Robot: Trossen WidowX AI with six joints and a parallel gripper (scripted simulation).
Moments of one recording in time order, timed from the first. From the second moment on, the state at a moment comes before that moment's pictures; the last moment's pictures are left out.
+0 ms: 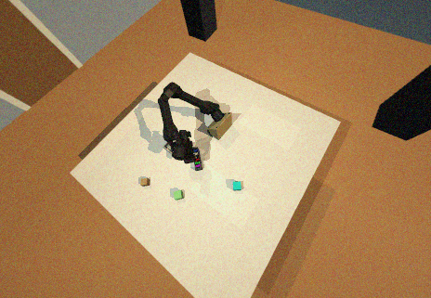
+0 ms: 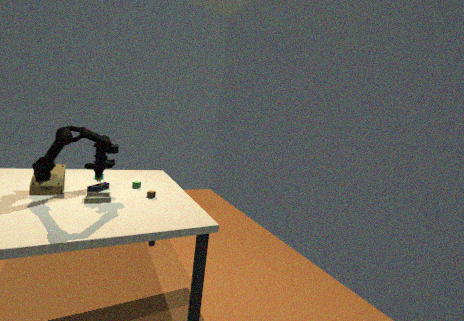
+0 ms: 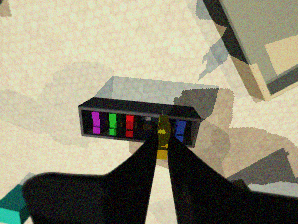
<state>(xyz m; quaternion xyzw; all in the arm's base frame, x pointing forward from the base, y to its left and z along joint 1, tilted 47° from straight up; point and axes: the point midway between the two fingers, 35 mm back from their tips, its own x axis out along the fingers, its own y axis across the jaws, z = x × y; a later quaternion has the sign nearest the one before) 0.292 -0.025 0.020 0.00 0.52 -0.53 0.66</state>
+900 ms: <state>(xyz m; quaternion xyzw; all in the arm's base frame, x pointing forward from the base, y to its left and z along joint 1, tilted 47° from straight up) 0.286 -0.131 0.131 0.00 0.51 -0.54 0.67</state>
